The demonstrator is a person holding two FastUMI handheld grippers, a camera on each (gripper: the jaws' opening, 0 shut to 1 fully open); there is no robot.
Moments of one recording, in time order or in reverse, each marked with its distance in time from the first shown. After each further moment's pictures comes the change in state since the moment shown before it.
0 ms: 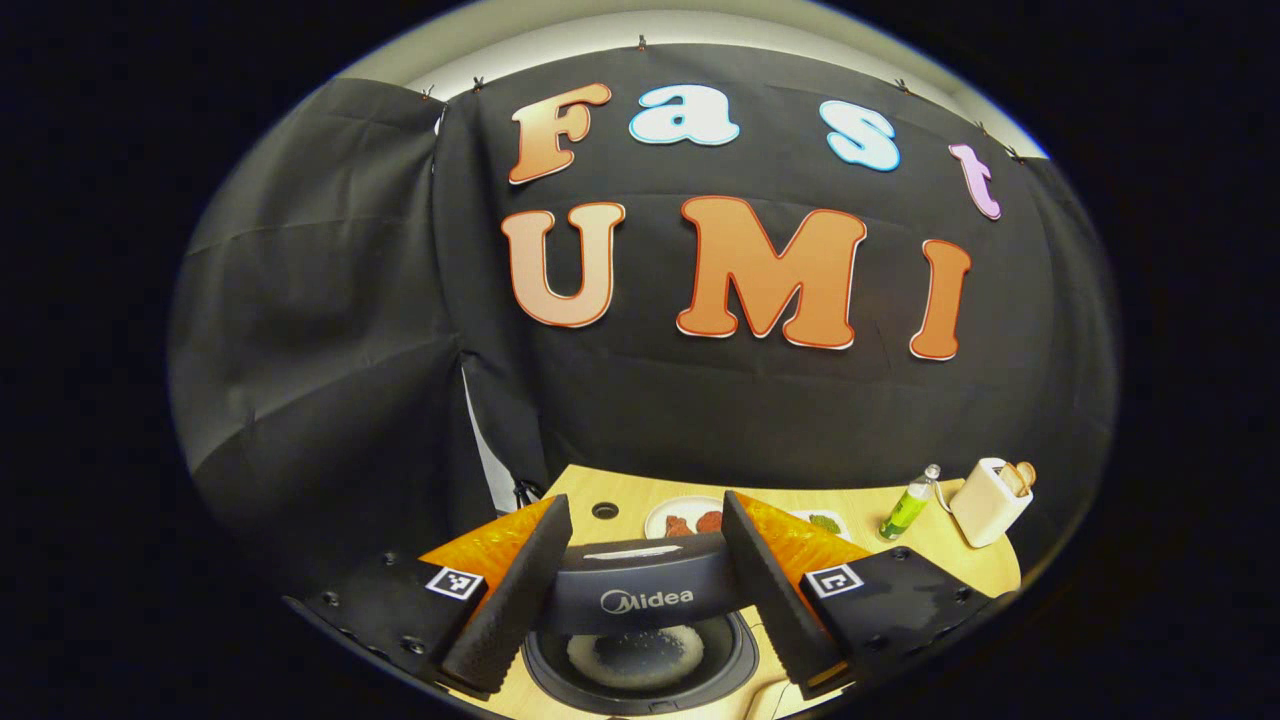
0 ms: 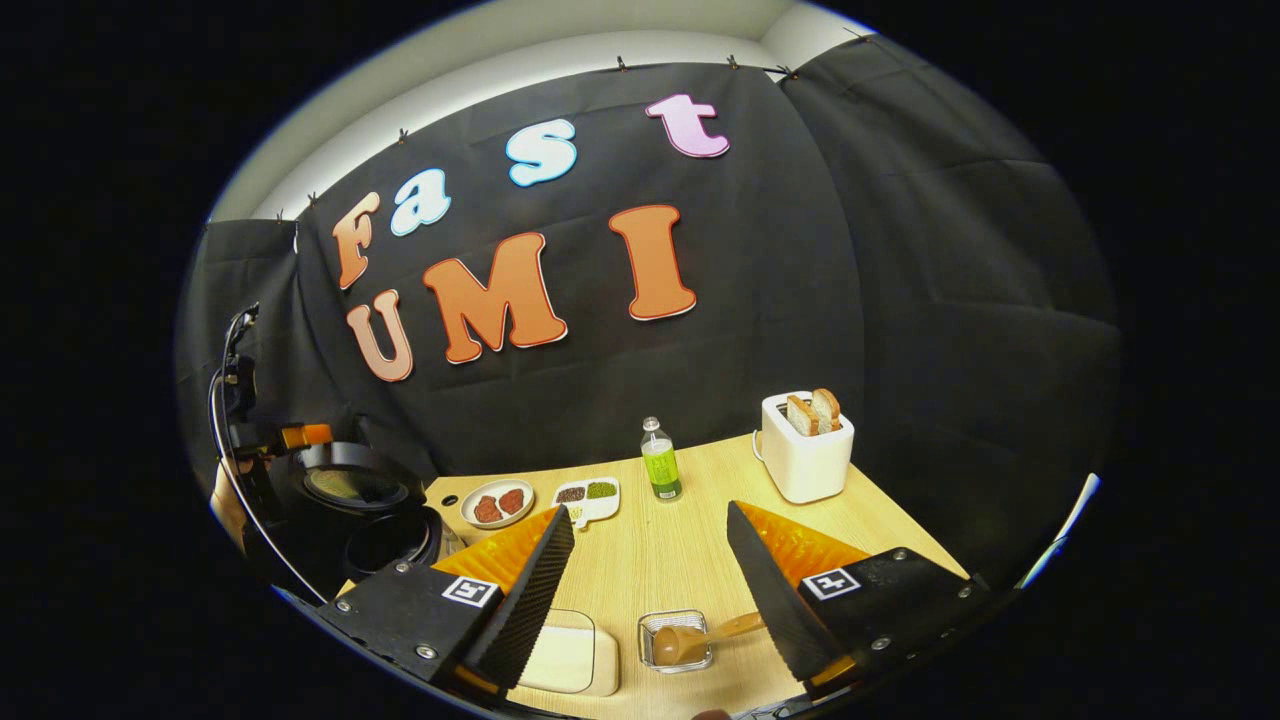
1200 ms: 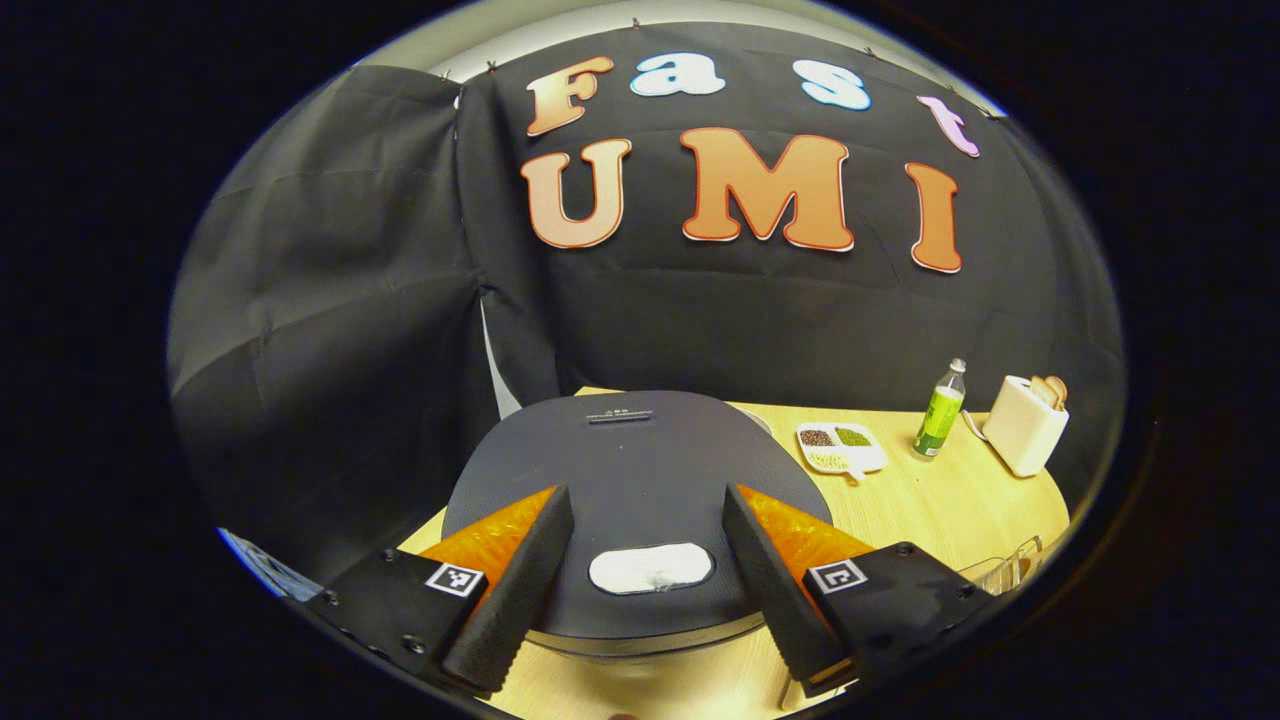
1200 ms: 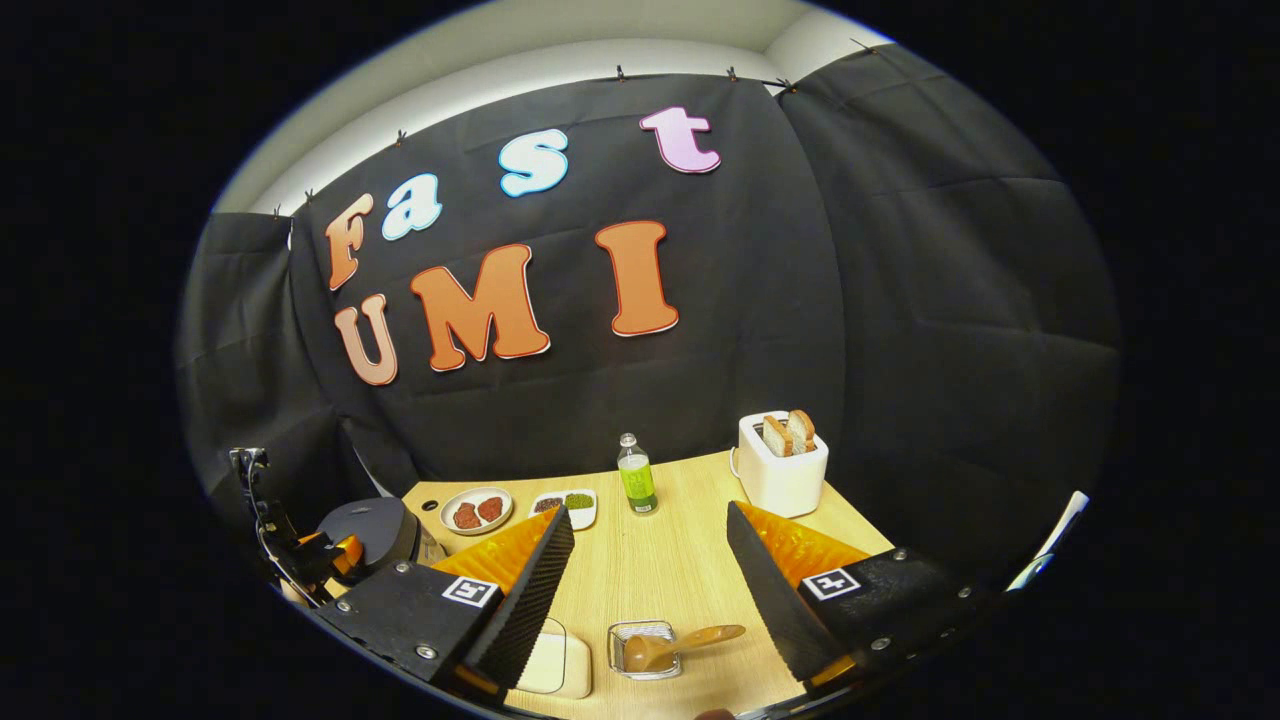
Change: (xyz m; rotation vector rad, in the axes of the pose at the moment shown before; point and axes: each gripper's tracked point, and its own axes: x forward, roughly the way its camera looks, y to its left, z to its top) left arm -0.007 -0.002 -0.171 0.034 0.036 0.087; right arm -0.003 -0.023 0.019 -0.037 -0.035 -0.047
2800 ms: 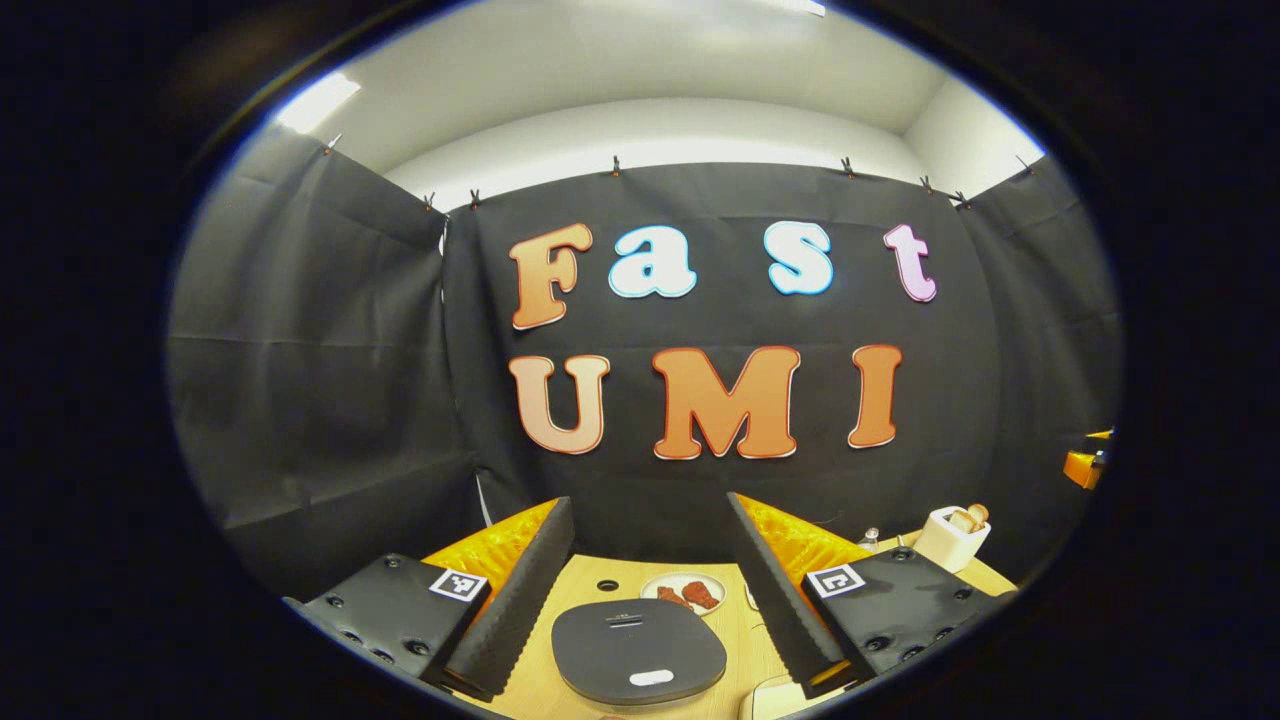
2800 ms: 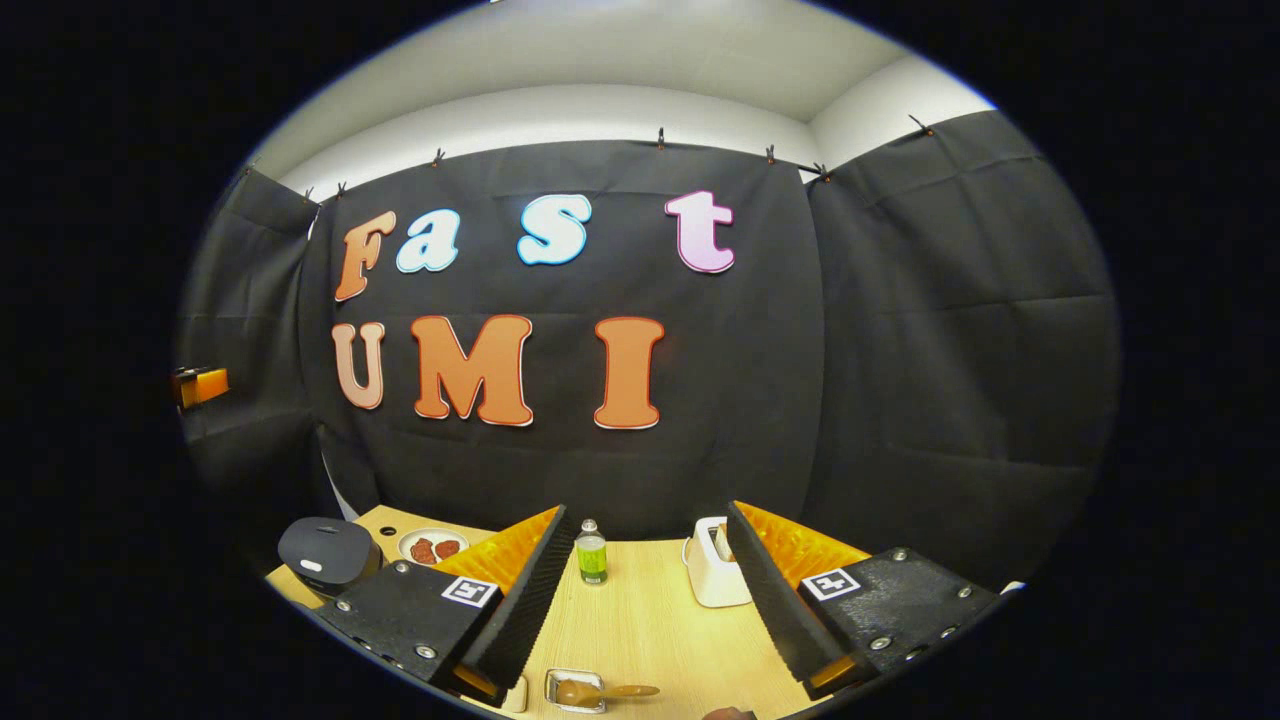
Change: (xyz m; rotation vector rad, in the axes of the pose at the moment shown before) left arm -0.181 0.018 0.299 0.011 -0.421 -0.106; right arm -0.027 -0.016 0.130 -0.177 -0.246 -0.052
